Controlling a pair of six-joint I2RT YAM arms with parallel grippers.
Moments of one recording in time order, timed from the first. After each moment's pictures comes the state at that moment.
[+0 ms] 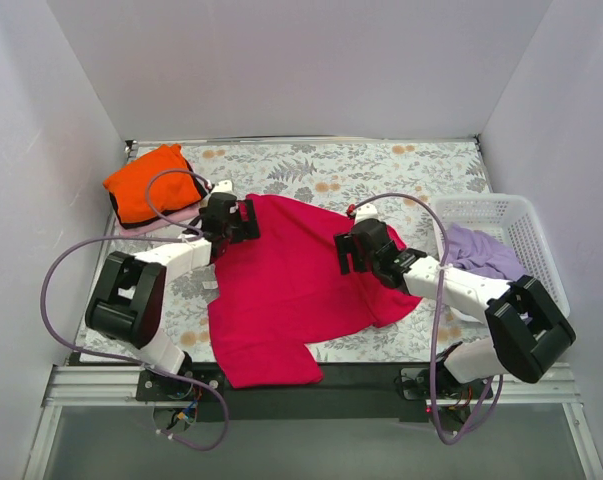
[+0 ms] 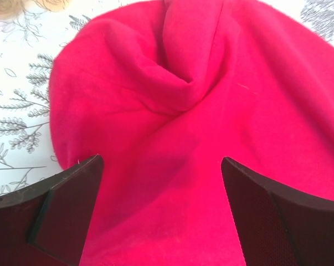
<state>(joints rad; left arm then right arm) -0.34 1.59 0.83 0.07 -0.19 -0.40 0.72 1.39 0.75 -0.11 0.31 0.26</state>
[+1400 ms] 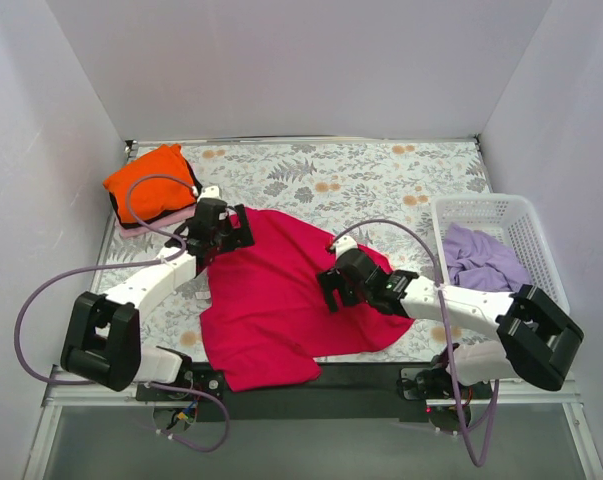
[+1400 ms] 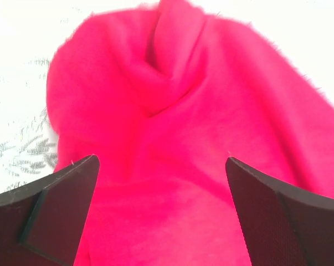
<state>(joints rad) -0.35 1.36 0.78 -0.17 -0.18 -0.49 0.95 1.32 0.64 -0.19 0.18 0.35</state>
